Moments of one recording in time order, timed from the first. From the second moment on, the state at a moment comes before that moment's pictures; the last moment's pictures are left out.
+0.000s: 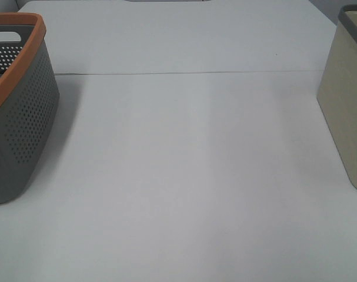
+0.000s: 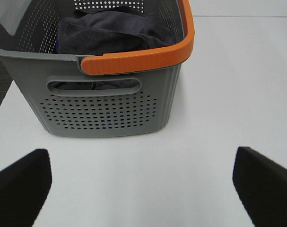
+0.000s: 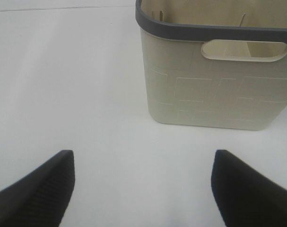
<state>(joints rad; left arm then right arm) 0.10 0.00 -0.50 -0.09 1.05 0.06 0.00 0.00 -0.50 -0.01 1.07 0.06</state>
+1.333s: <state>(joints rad) 0.10 0.00 -0.50 -0.09 1.05 0.06 0.00 0.00 -0.50 -0.01 1.07 0.06</state>
